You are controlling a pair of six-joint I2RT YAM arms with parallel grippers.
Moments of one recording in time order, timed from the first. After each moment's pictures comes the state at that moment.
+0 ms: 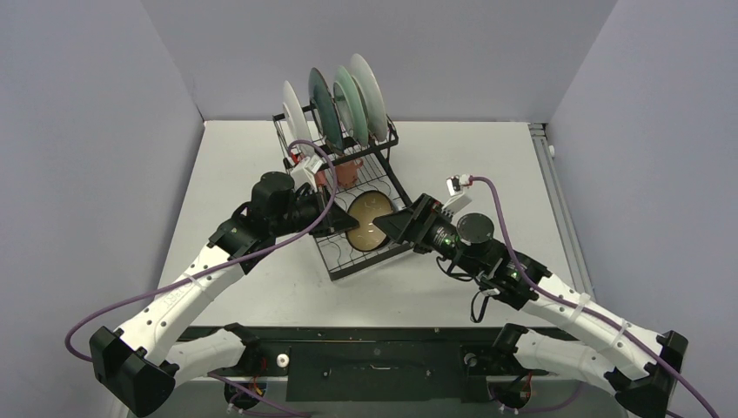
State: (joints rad) left arm -0.60 1.07 1.01 -0.36 0.36 -0.80; right arm 0.91 0.89 0.84 -0.14 0.10 1.02
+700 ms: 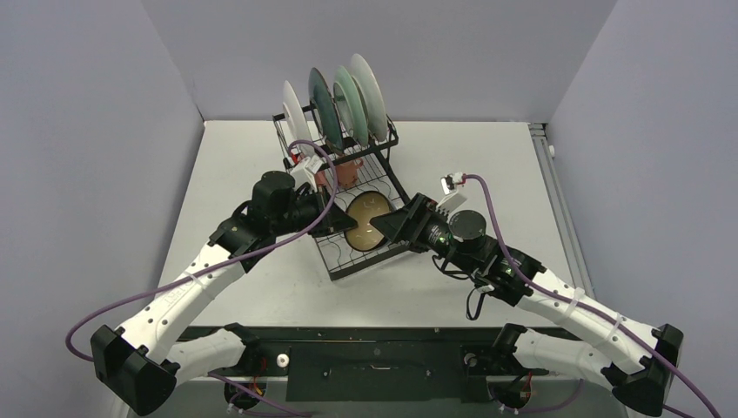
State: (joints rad) left arm -0.59 1.08 1.01 -0.39 0.35 -0.78; right arm 0.92 0.94 0.86 -0.15 0.11 1.01
